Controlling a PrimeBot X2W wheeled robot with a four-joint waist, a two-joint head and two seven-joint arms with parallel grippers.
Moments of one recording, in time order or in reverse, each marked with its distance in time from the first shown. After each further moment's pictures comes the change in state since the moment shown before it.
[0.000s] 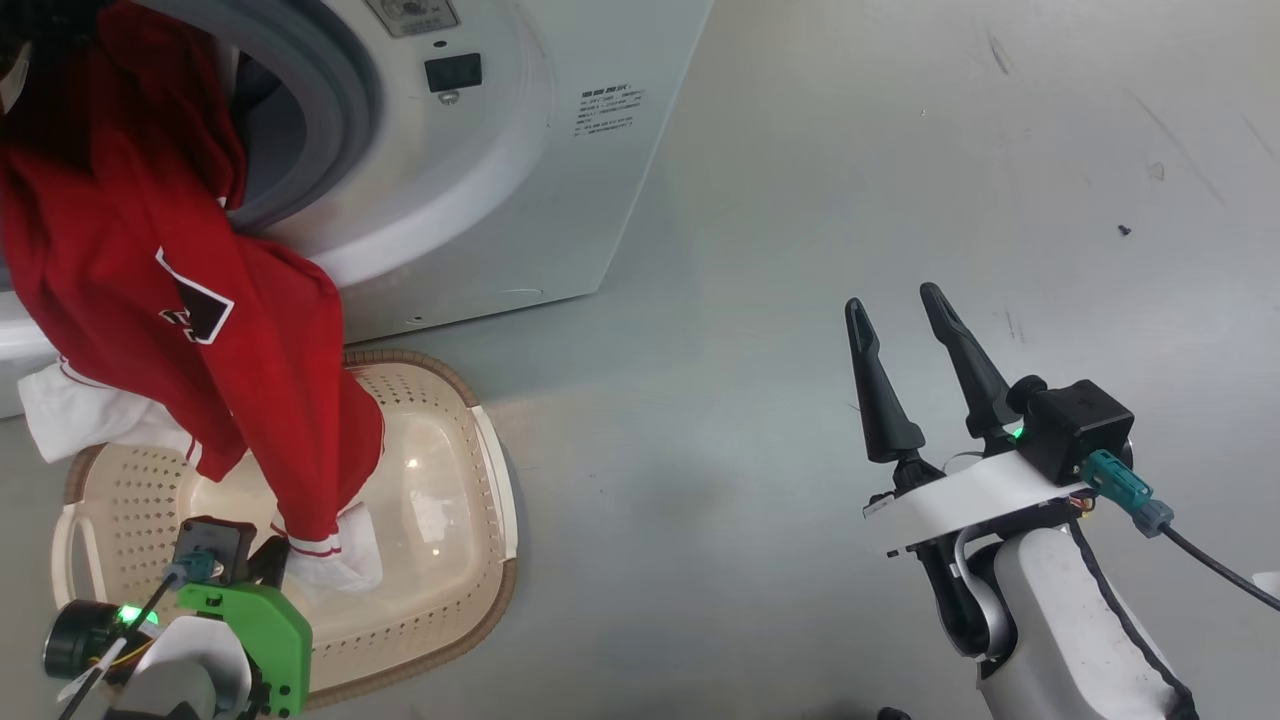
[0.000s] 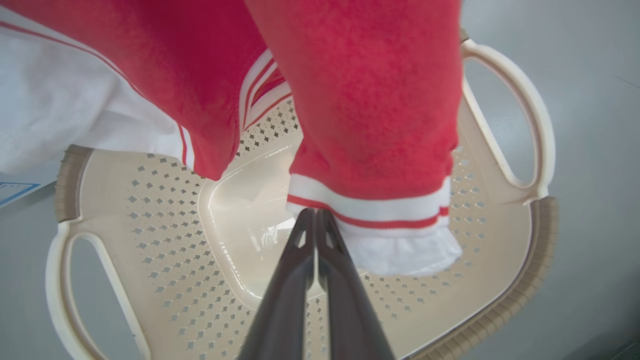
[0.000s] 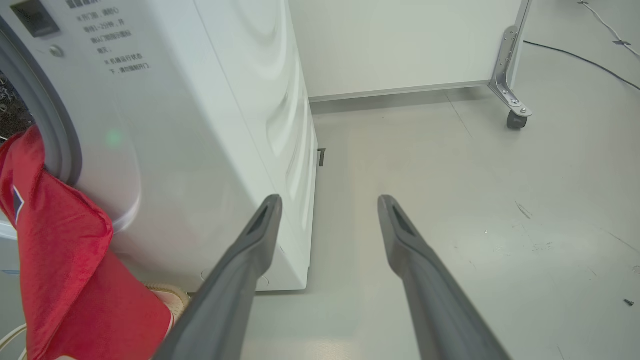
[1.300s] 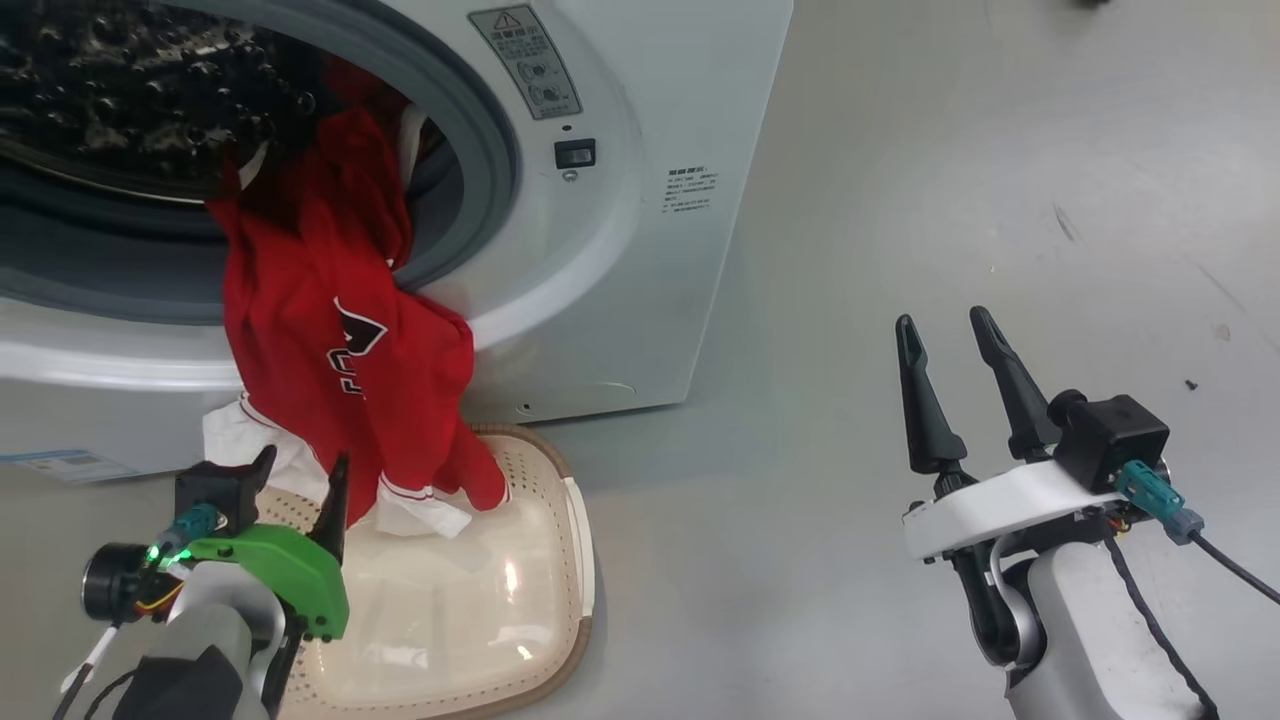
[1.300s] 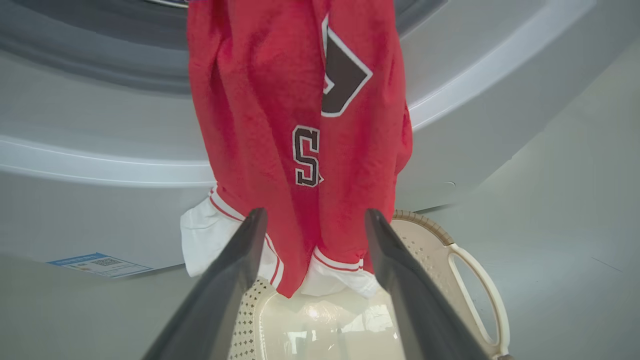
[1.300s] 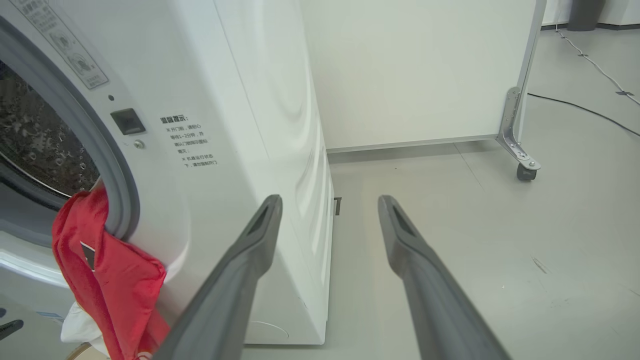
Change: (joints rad) left arm -0.081 -0.077 0.055 0.024 -0.049 0.001 -0.153; right arm 0.016 0.000 -0.081 0.060 -0.008 0.003 0.000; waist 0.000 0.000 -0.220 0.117
